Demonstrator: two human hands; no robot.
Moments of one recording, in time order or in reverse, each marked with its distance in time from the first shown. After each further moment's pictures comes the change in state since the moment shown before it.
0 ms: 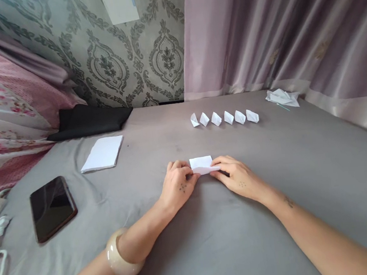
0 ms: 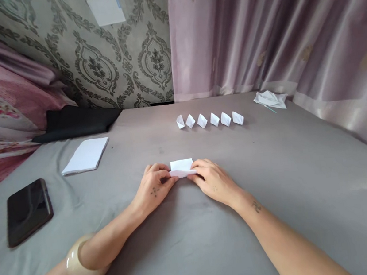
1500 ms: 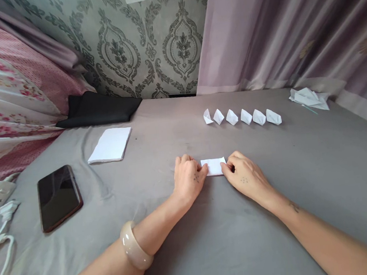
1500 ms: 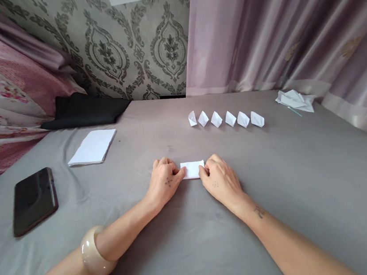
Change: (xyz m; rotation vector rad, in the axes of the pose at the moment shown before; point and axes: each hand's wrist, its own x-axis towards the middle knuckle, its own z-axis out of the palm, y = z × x) left_hand 0.024 -0.007 0.015 -0.003 0.033 -0.205; right_hand 0.031 -0.005 0.016 -0.294 0.064 0.360
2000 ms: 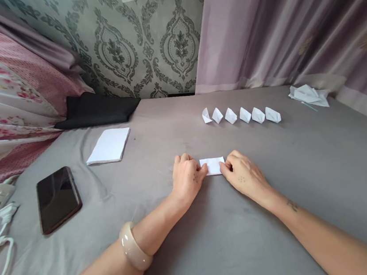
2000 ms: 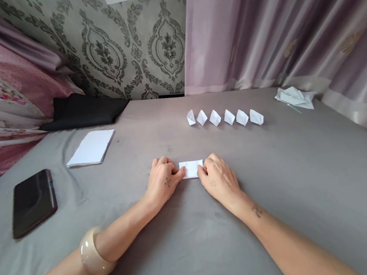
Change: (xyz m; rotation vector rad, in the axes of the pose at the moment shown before) left_hand 0.002 0.000 0.000 0.066 -0.017 0.010; right_hand 0.000 0.000 0.002 -0.040 -0.045 0.030
